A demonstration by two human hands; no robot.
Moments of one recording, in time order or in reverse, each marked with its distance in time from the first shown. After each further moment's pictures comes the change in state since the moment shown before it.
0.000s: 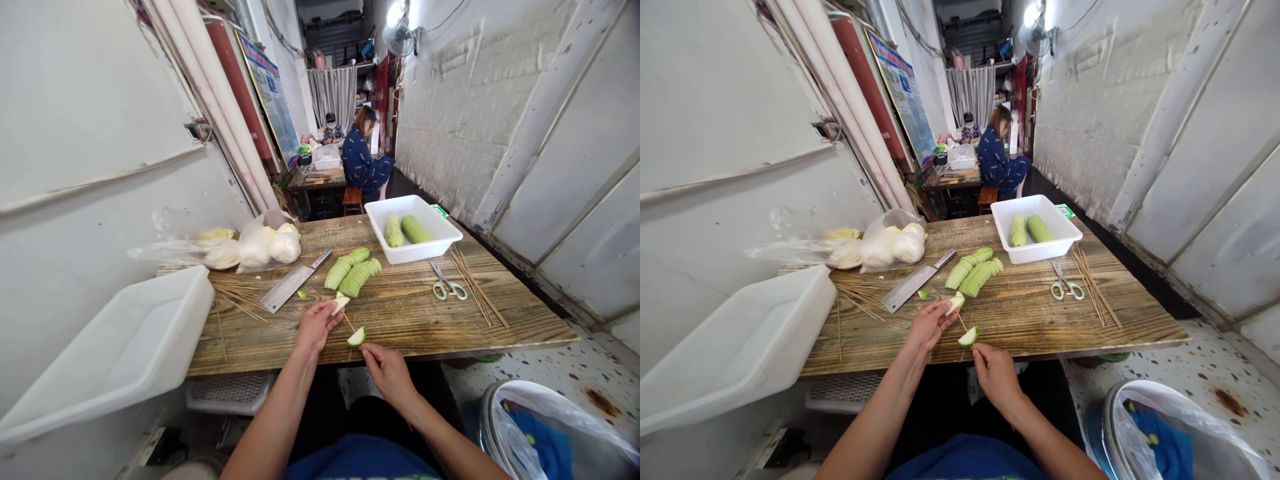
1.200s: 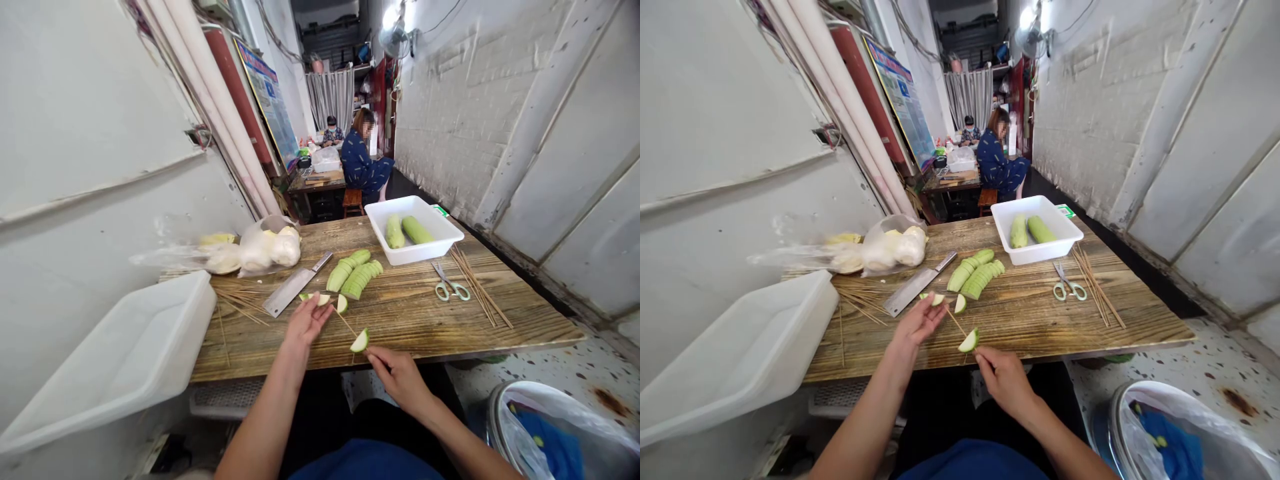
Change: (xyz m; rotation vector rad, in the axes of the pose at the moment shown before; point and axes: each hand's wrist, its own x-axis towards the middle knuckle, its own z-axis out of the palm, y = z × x) left_hand 0.010 0.032 -0.009 -0.170 0.081 -0.042; right_hand -0.002 -0.009 -0.024 0.103 -0.054 -0.097
